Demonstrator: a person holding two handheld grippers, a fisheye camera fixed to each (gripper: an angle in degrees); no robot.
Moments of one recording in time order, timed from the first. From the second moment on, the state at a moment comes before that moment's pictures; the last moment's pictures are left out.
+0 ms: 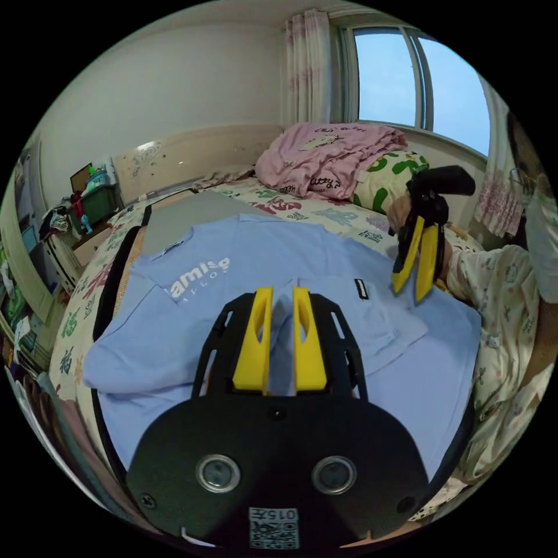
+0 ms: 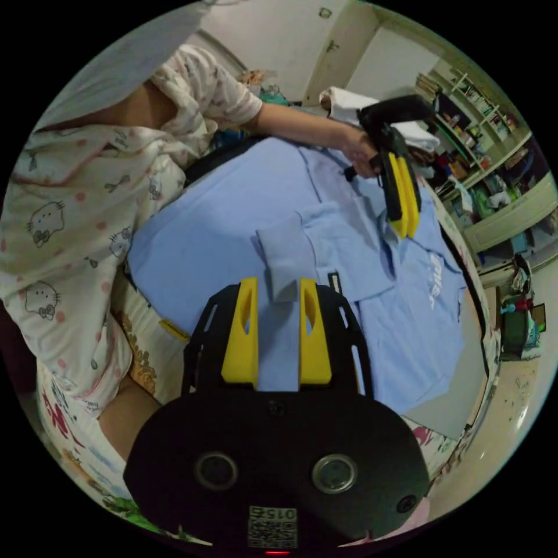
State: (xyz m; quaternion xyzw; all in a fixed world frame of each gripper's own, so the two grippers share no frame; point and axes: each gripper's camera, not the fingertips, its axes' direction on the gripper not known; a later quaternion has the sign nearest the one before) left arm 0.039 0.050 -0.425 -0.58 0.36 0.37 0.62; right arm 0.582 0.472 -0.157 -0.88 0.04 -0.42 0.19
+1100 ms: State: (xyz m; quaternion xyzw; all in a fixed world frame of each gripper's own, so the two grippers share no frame) left arm 0.025 -0.063 -0.441 -0.36 0.14 0.32 0.86; right arm 0.499 0.357 -0.157 -0.70 0.20 -0.45 0.51
